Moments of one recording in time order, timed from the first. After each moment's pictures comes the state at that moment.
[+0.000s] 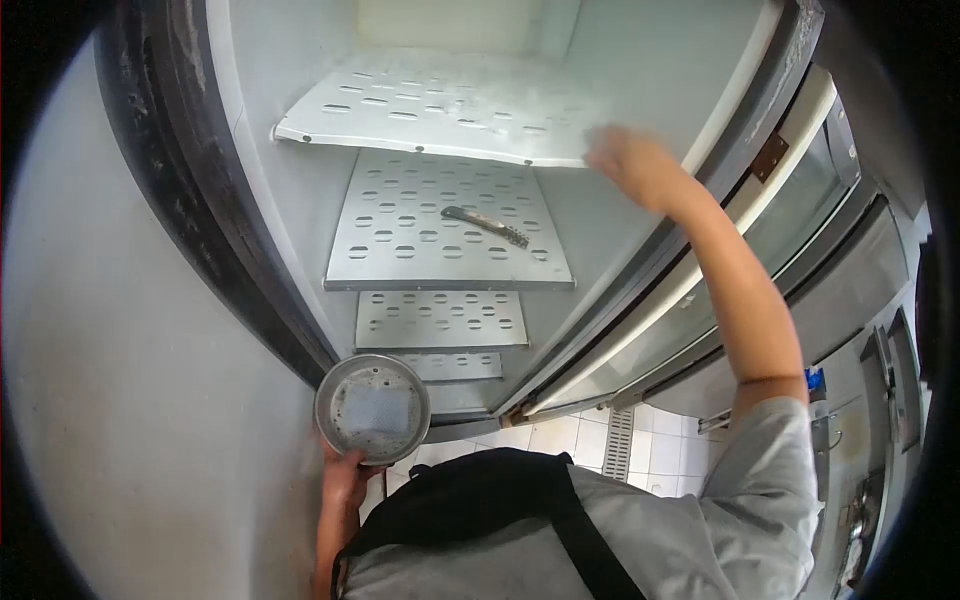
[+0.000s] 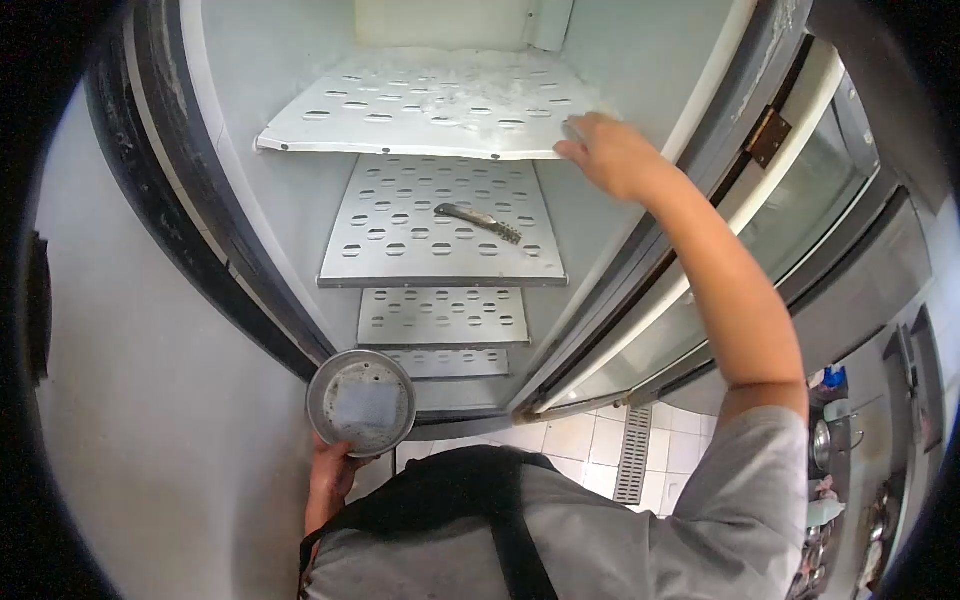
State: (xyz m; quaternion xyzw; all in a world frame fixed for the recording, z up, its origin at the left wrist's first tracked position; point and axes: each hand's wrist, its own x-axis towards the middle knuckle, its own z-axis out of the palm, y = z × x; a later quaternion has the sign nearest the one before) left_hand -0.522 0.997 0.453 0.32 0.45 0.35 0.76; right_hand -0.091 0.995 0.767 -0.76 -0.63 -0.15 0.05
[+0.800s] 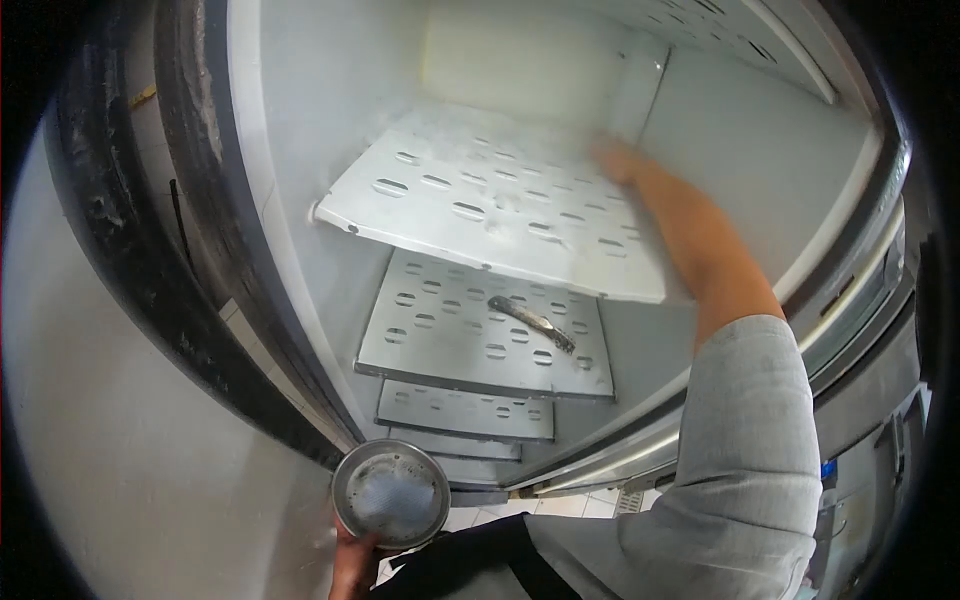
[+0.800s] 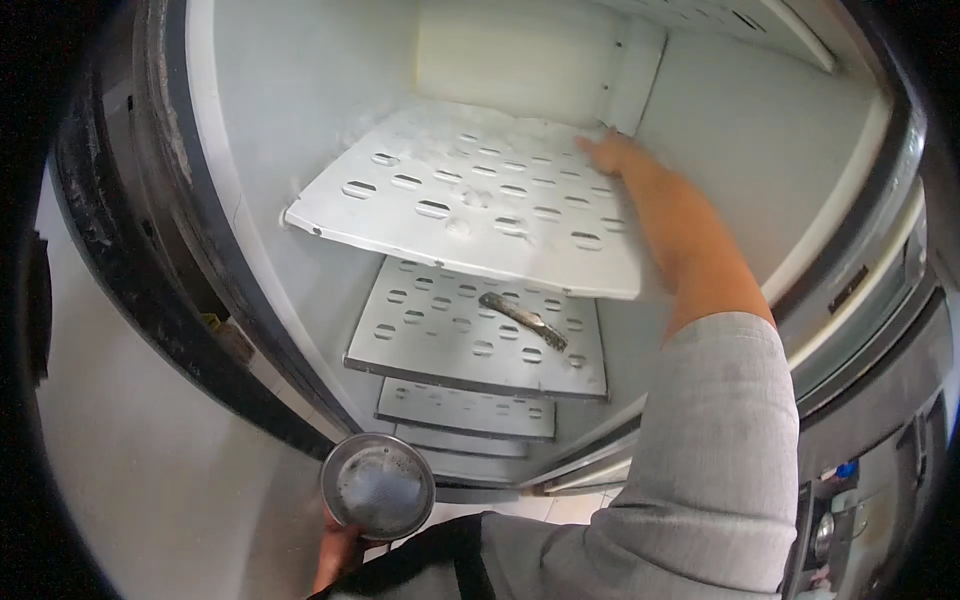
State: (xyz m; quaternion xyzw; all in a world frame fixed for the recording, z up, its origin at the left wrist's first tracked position) left_hand -0.506 0.991 0.452 0.25 0.50 0.40 0.72; right_hand 0.032 1.267 0.775 -0.83 -0.54 -0.15 0.05
